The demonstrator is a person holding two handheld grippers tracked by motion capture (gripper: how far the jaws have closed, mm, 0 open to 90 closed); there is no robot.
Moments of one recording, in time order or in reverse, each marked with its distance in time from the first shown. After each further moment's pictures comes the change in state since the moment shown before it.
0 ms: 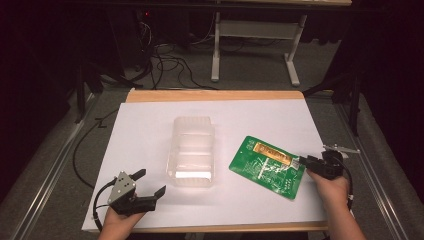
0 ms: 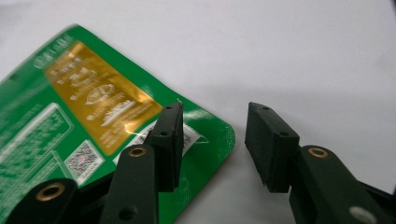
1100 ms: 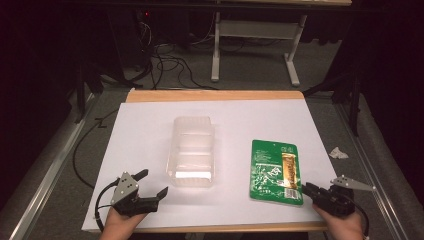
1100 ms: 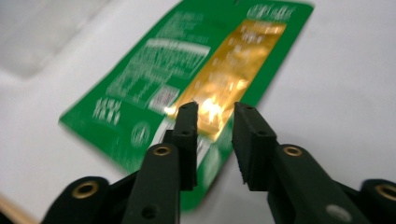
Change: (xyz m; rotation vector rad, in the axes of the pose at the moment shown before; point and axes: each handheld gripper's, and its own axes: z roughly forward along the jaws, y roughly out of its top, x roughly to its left) left arm -0.006 0.002 0.002 0.001 -0.007 0.022; right arm 0.044 -0.068 -0.079 -0.056 0.147 -0.128
